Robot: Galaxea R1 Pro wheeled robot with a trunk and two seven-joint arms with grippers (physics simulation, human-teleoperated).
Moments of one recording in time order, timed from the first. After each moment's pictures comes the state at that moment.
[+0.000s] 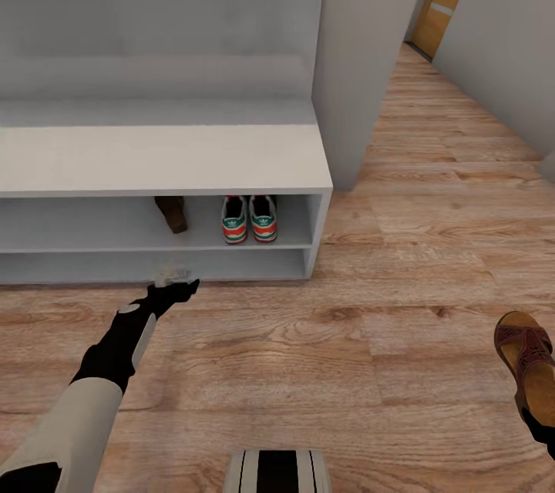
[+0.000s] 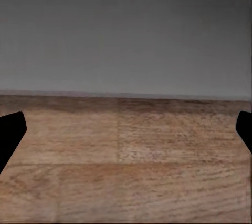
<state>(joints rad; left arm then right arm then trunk) -0.76 0.06 0.15 -0.80 -0.02 0.23 -0.19 -0.13 -0.18 -0.89 -1.26 0.29 0.13 0.55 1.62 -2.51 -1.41</state>
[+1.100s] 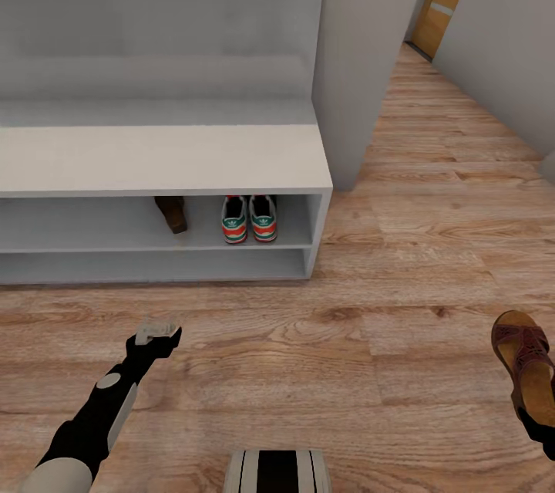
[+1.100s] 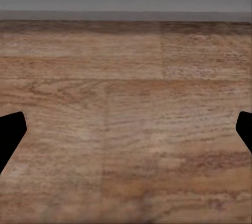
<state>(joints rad) -0.51 0.11 0.16 -0.79 -0.02 -0.02 -0.15 -0.13 -0.16 -0.89 -1.27 0.29 0.13 0.55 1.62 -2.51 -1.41</state>
